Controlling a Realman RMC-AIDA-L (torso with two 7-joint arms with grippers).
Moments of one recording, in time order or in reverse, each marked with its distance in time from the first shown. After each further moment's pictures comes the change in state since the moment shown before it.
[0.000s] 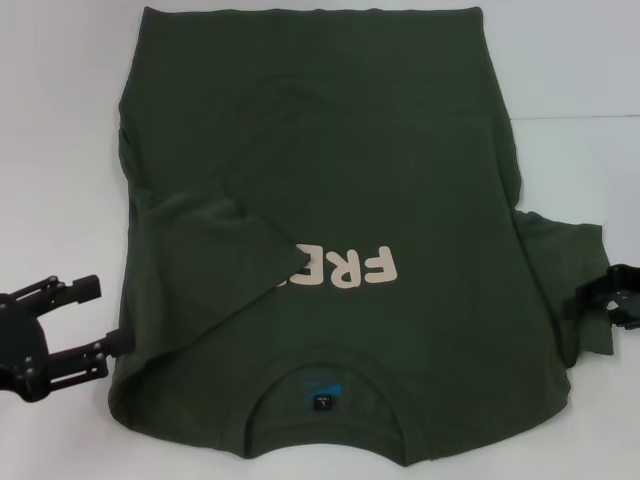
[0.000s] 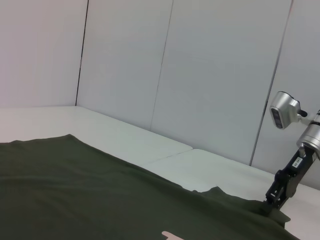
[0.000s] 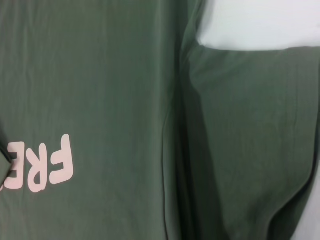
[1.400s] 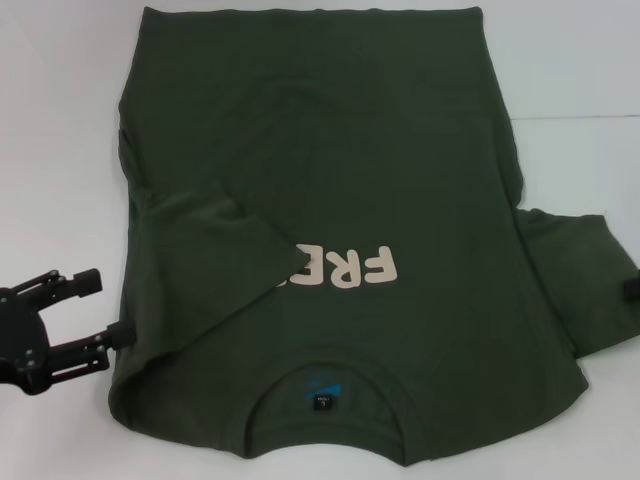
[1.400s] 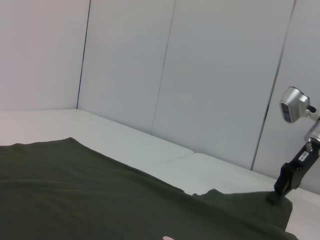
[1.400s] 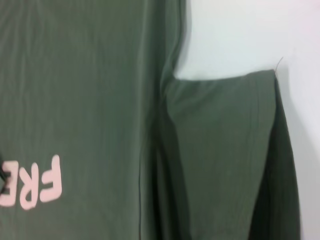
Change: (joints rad) left arm -0.009 0.003 -0.005 -0.013 -0.006 -0.004 -0.007; right arm -0.041 -0.030 0.051 -0.098 0.008 -0.058 -0.048
